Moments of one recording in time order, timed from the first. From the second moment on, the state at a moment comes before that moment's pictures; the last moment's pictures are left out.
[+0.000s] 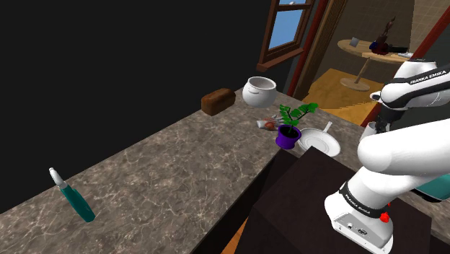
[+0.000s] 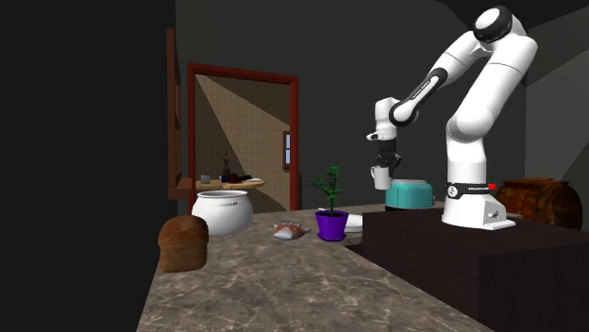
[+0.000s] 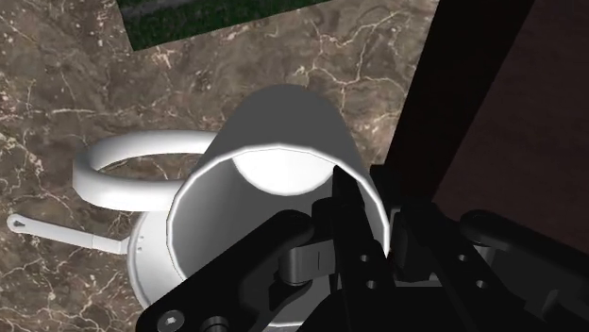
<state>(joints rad) -0.69 -0.52 -0.74 -2.82 -0.73 2.33 -1.19</state>
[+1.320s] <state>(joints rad) -0.57 -0.09 -1.02 -2.78 -0.63 2.75 -1.37</state>
